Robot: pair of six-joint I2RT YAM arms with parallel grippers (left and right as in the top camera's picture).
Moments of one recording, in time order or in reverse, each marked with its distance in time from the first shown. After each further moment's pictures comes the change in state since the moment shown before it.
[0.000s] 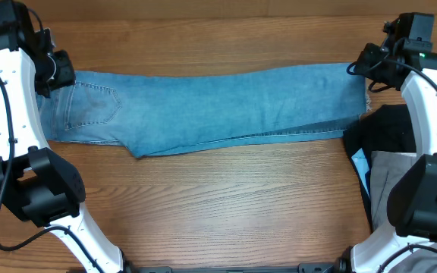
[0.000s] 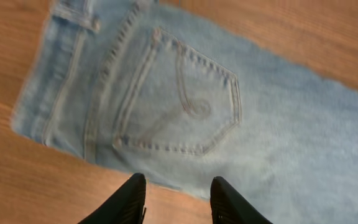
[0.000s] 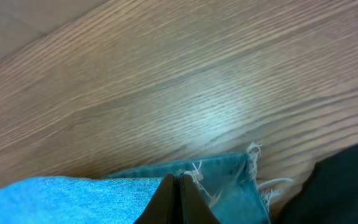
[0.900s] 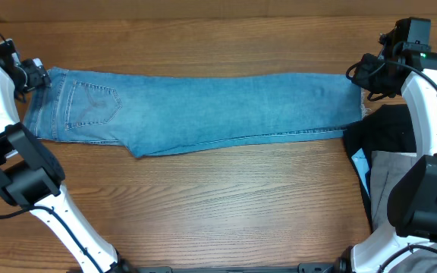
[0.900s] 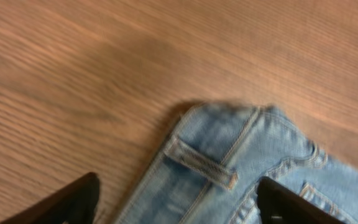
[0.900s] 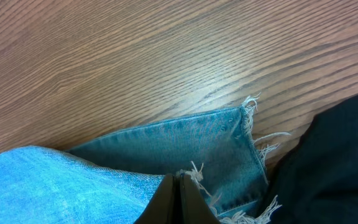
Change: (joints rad) left arm 0.203 0.286 0.004 0.484 0.021 0.053; right arm -0.001 -0.002 0.000 -0.138 -0.016 0.000
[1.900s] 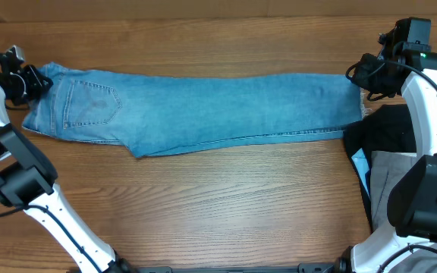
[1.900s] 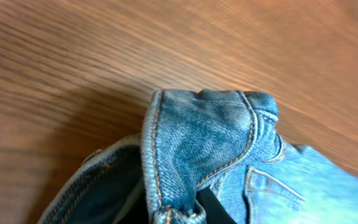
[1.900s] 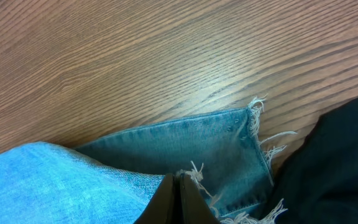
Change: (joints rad) left arm 0.070 0.064 0.026 -0.066 0.440 0.032; right arm 0.000 0.000 0.000 0.000 -0.015 0.000
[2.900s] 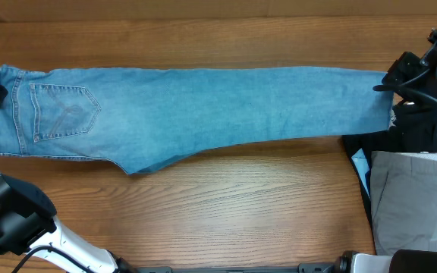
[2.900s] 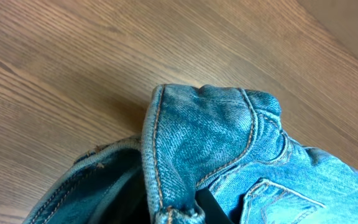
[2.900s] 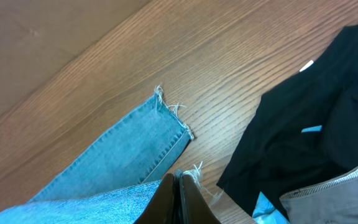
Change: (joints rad) left arm 0.094 -0.422 0.012 -0.435 -0.166 -0.033; right arm -0.042 -0.369 0.000 -0.167 0.060 0.135
